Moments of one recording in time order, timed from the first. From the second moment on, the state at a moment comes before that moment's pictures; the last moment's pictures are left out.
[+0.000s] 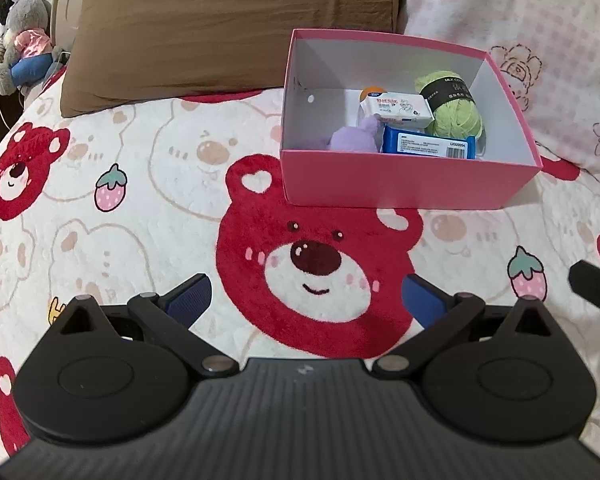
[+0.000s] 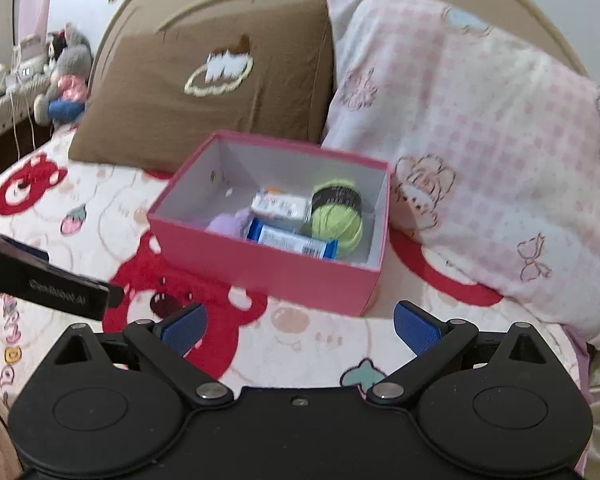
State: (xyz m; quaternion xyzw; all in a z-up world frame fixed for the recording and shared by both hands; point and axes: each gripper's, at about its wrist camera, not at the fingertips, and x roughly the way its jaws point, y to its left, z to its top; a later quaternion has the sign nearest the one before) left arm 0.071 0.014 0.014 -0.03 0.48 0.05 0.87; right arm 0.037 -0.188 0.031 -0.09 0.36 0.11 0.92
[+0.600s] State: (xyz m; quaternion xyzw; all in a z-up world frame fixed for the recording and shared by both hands) left arm 0.070 0.008 0.016 -0.03 0.48 0.04 0.87; right arm 0.040 -0.204 0.014 -0.04 0.39 0.07 0.92
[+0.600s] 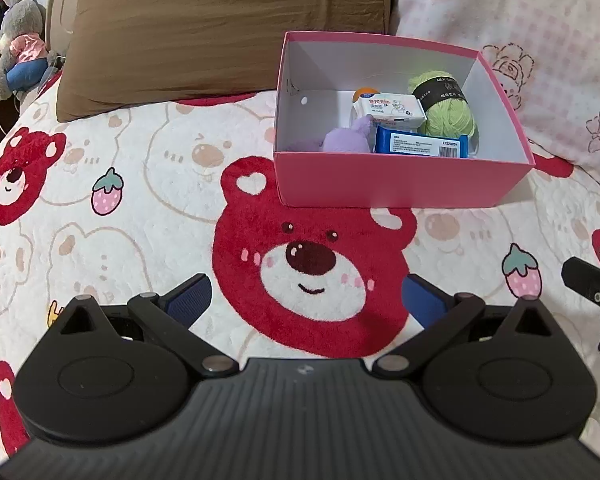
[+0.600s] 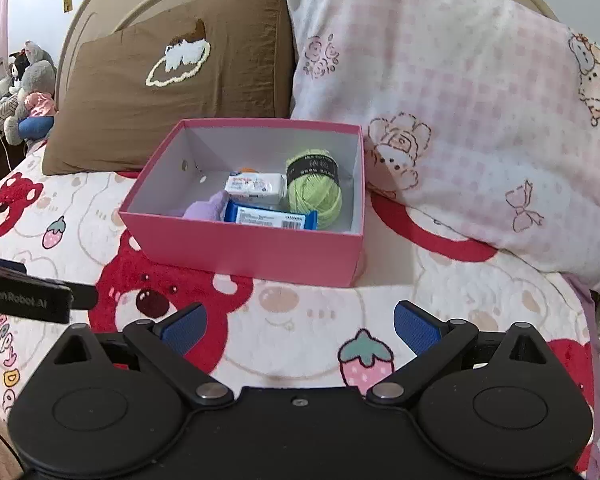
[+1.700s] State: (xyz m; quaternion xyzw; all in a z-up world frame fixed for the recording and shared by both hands) left arm 0.066 0.005 0.017 -0.03 0.49 0.03 0.87; right arm 0.032 -0.205 0.018 -0.03 0.39 0.07 0.92
